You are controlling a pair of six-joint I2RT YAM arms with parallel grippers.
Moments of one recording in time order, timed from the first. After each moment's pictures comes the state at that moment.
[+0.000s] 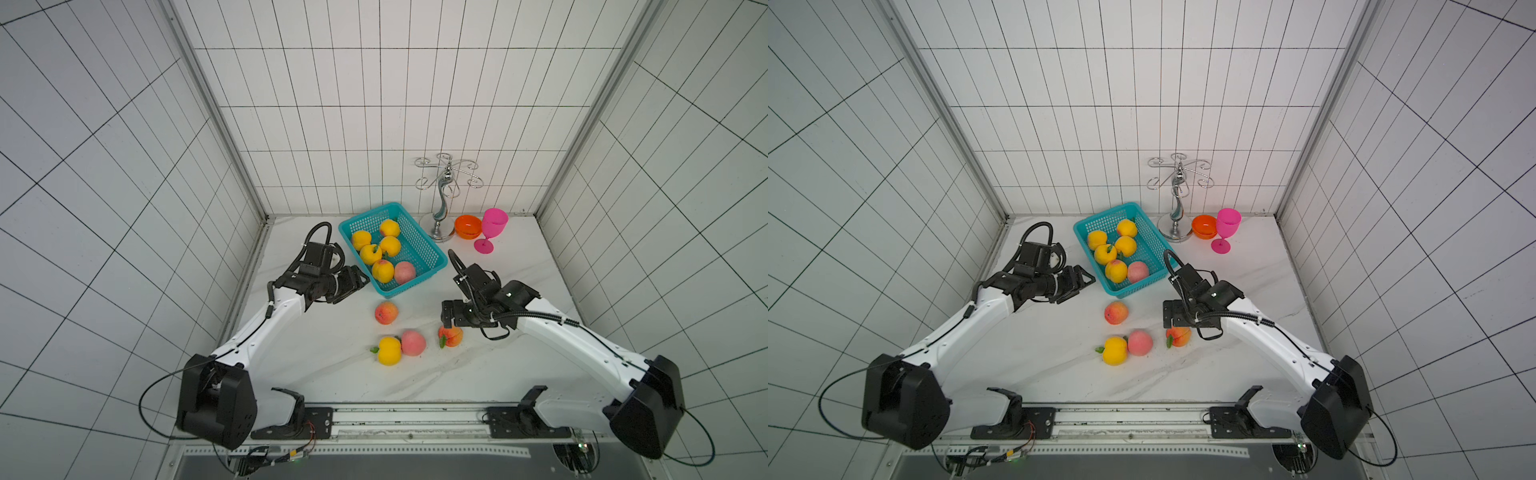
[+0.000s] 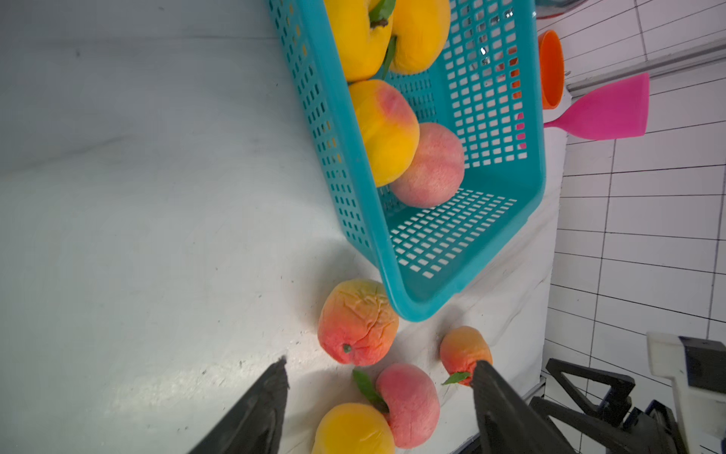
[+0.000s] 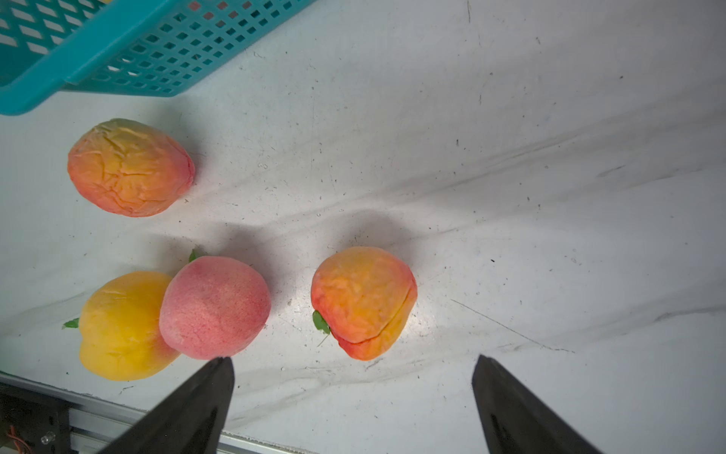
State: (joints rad) left arm -0.30 1.29 0.98 -0.59 0.41 -0.69; right arm 0.68 1.26 1.01 -0.93 0.07 0.60
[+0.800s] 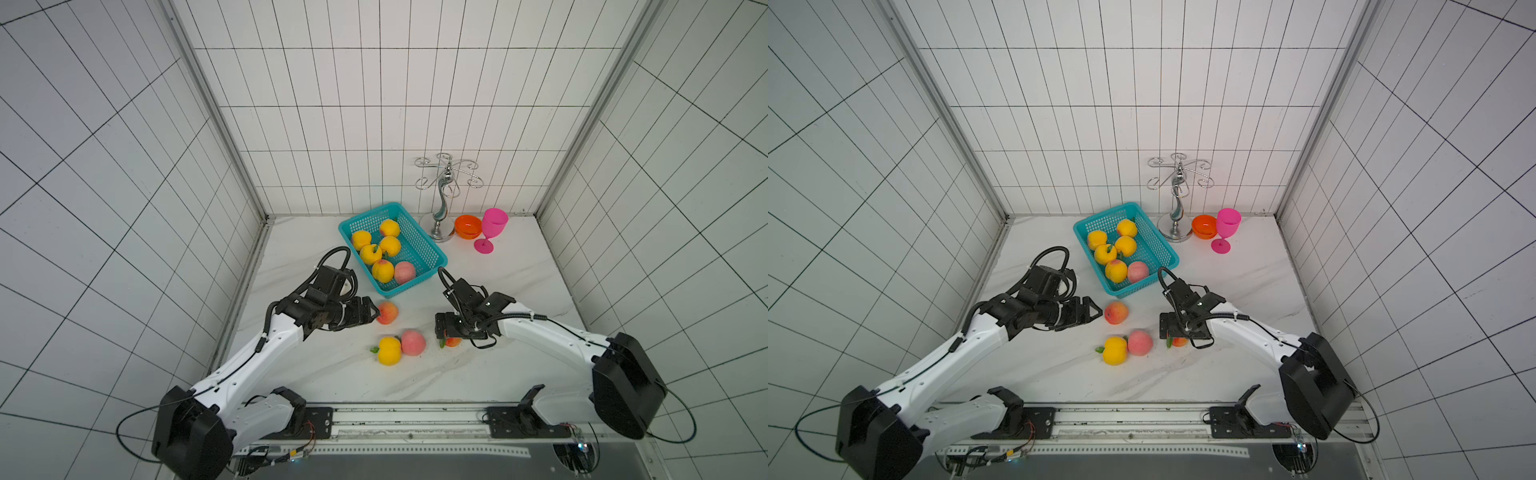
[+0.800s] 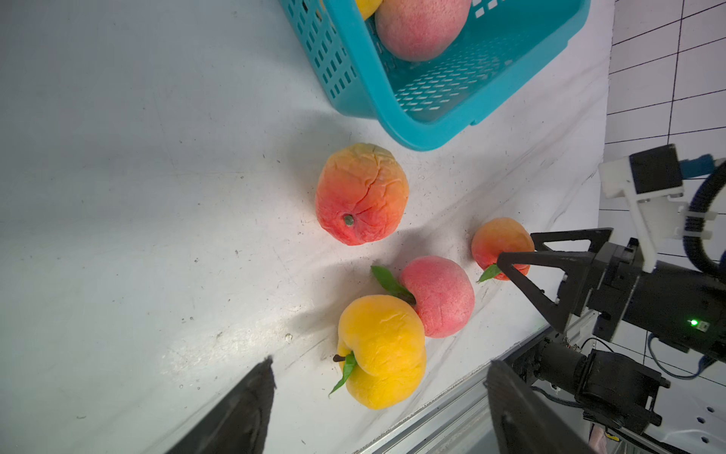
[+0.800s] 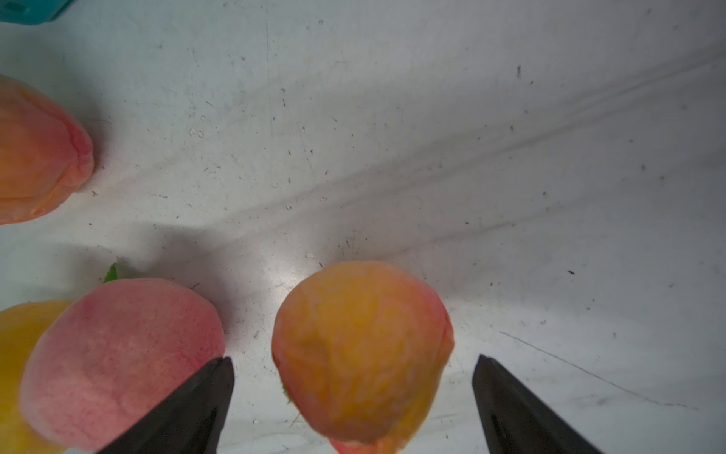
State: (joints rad) left arm -0.47 1.12 0.86 -0.70 0.37 -0.63; right arm 0.70 1.39 0.84 -0.71 0.03 0.65
